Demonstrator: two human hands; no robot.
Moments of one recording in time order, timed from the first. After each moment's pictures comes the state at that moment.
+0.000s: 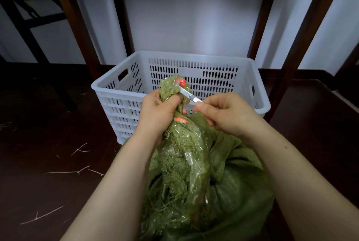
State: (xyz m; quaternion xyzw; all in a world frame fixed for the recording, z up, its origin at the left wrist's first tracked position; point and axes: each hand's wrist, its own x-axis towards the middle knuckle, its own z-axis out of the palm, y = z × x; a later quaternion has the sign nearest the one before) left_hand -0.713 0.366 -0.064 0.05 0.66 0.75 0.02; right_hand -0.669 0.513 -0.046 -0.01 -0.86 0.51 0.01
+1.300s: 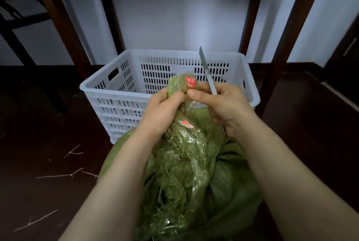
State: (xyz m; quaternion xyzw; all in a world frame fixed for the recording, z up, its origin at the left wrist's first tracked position) left_hand -0.693 0.385 -0.051 0.09 0.73 0.67 0.07; right_hand -0.665 0.513 -0.041 -0.11 -0.70 0.71 0.08
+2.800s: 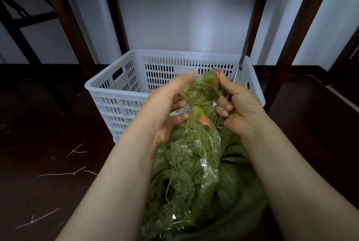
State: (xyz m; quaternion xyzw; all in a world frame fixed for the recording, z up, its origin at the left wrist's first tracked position) left_hand -0.694 0.379 -0.035 0.04 0.64 0.75 0.18; right_hand -0.690 0.528 -0.059 -0.12 -0.41 0.90 0.08
